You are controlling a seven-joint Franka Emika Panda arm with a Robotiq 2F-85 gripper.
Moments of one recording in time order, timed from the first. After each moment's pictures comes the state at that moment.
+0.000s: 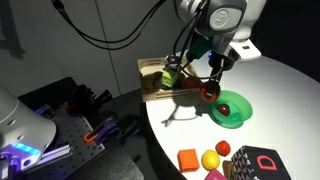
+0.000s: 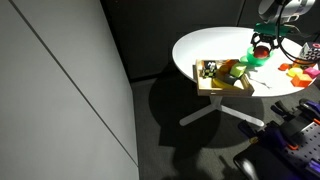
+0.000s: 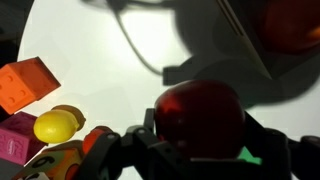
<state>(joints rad) -0.14 0.55 -0.31 -1.96 0.15 2.45 0.70</state>
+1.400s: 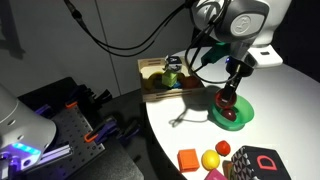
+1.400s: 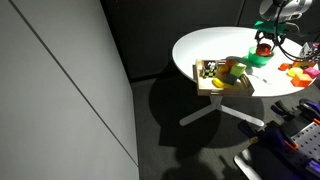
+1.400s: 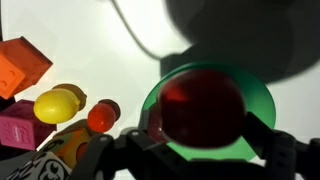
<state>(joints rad) -0.16 0.67 -0.37 -1.80 0.15 2.43 0.86</state>
